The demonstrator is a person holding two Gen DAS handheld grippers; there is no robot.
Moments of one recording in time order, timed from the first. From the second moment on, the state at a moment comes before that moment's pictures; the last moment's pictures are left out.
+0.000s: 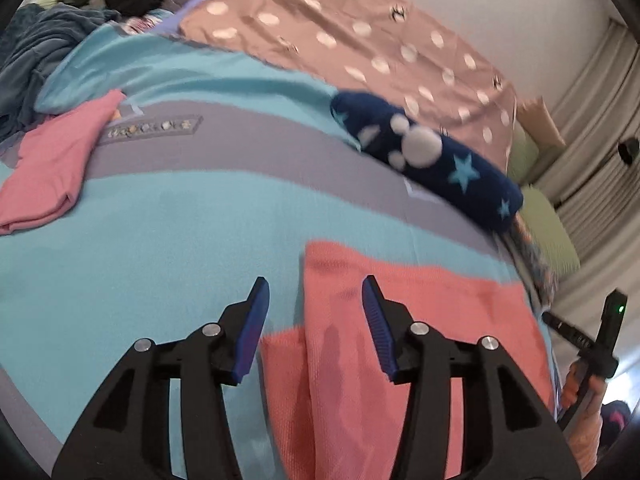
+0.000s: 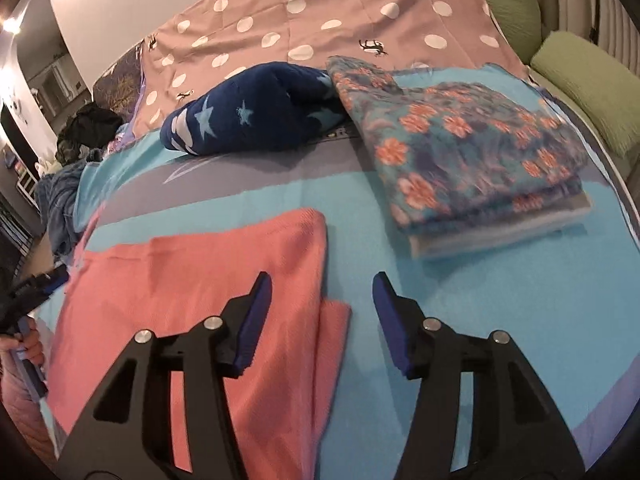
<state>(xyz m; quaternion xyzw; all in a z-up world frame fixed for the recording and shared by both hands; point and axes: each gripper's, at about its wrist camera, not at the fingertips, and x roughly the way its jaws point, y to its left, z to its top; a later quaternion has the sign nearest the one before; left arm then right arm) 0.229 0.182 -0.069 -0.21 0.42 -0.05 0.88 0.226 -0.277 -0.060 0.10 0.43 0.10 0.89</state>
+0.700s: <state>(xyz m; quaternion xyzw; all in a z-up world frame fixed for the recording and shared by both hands) 0.024 0.177 -0.062 -0.20 0.41 -0.01 0.89 0.025 -0.313 -0.078 0.15 0.44 0.15 0.87</state>
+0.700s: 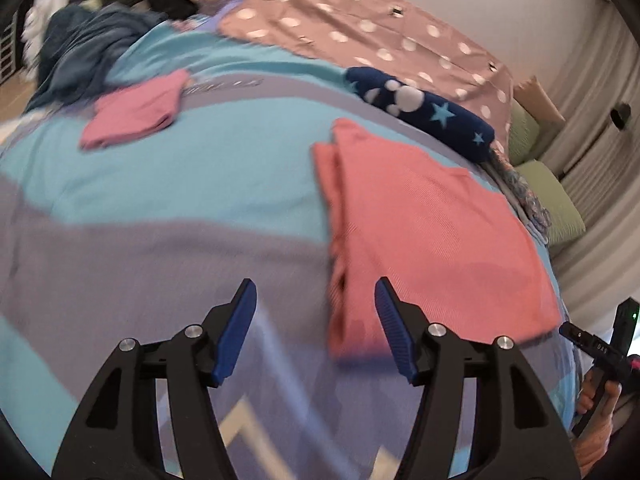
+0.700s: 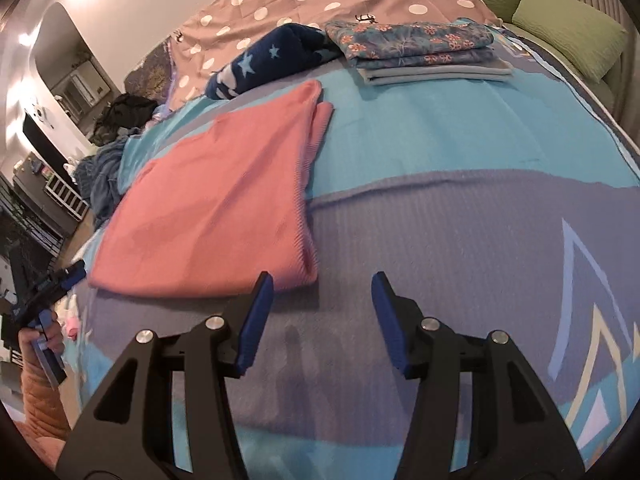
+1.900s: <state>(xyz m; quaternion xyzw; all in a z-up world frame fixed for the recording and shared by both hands) 0.021 0.155 -0.089 -0.18 0.43 -0.03 0.88 0.035 -0.306 -0.097 0.16 0.45 0.14 0.87</state>
